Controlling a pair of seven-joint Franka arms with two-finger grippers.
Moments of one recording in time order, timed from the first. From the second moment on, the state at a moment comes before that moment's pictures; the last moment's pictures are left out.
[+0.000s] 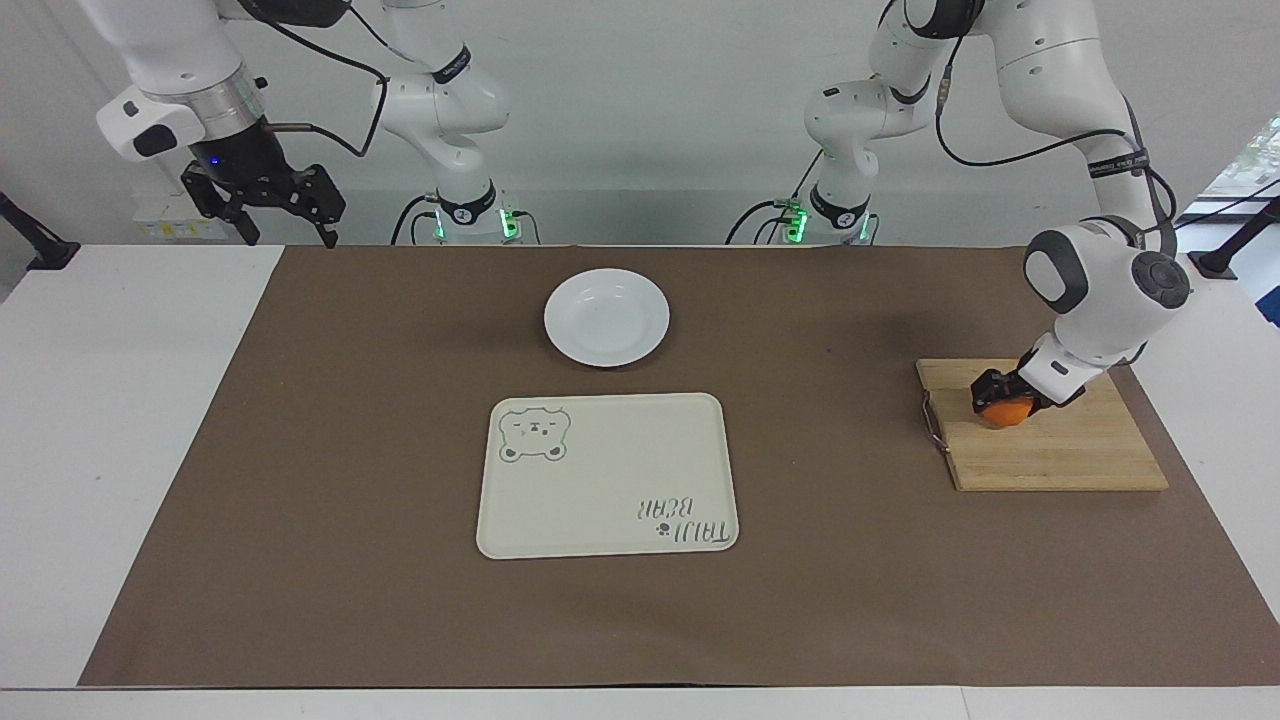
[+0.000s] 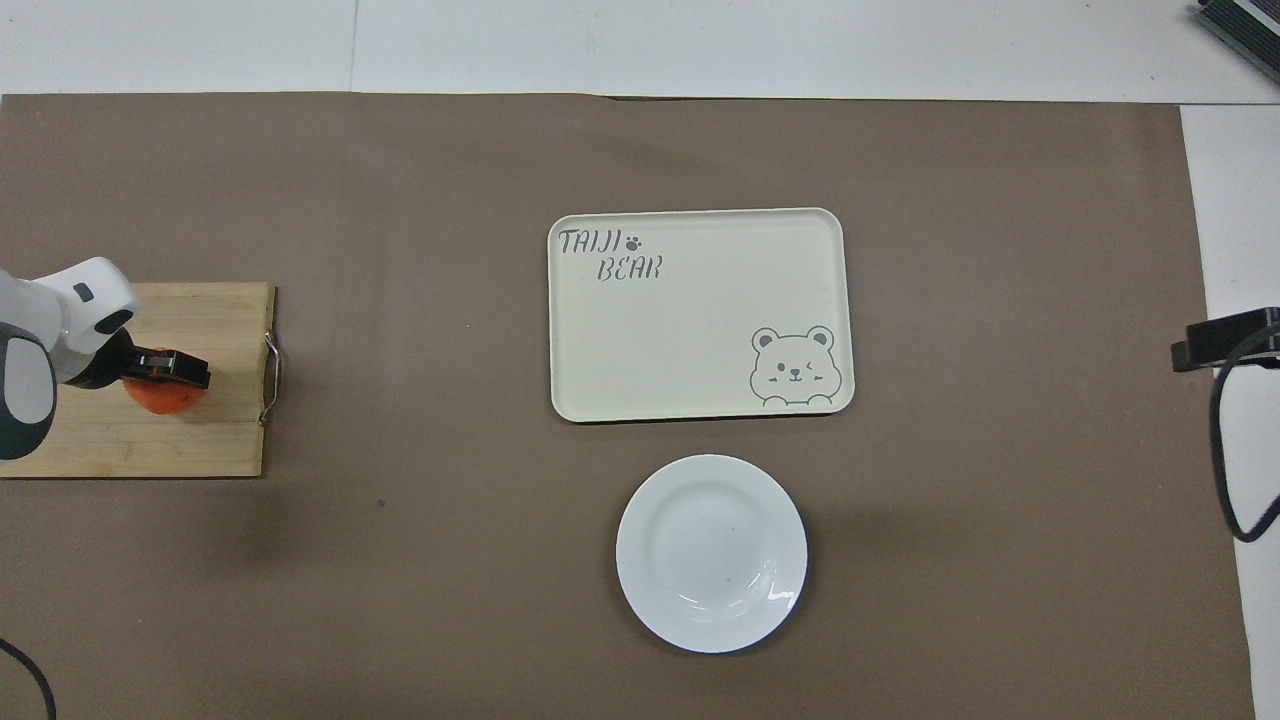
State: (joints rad) left arm 0.15 0.25 0.02 -2.01 -0.02 2.19 0.33; right arm 0.05 -0.06 -0.13 -1.57 -0.02 1.50 -0.03
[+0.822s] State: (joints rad) left arm 0.12 0.15 -0.01 -1.85 -0.02 1.96 0.20; right arm 0.05 -0.06 -0.11 -1.57 -0.02 1.50 -0.03
